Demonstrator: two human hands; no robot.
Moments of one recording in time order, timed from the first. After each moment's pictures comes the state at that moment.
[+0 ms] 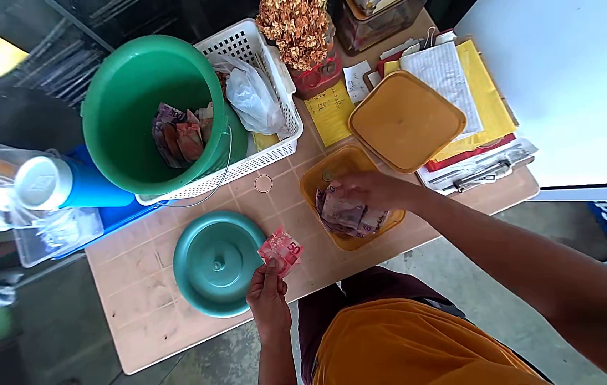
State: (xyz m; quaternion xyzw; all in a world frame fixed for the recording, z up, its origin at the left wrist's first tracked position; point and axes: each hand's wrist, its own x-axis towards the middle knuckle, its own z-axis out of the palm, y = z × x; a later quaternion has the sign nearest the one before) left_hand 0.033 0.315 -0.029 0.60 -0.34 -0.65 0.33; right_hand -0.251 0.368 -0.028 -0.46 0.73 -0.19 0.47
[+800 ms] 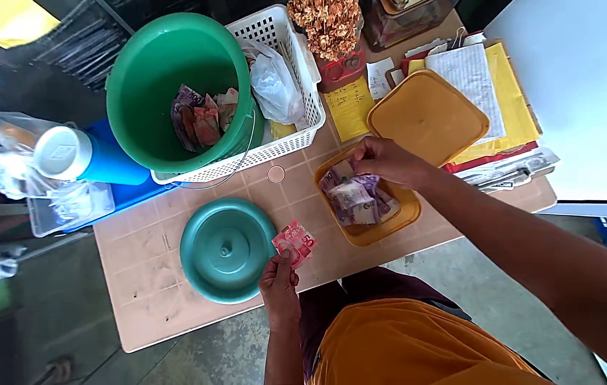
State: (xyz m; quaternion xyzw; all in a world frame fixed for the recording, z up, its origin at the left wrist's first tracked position) left_hand 0.037 0.319 -0.032 0.59 -0.31 -0.67 0.32; right_hand -0.263 0.342 -0.036 -0.26 0.72 -0.41 0.50
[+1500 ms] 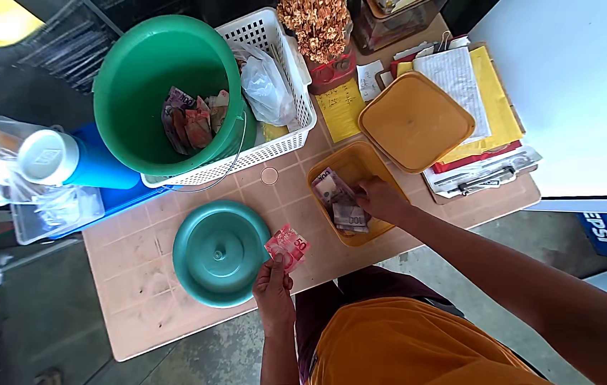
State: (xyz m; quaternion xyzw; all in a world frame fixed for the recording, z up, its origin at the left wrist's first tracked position) left_hand 0.041 0.323 -0.036 0.60 -0.31 -0.67 0.32; right_hand -0.226 0.385 -0.080 -0.33 0.84 -0.13 0.42
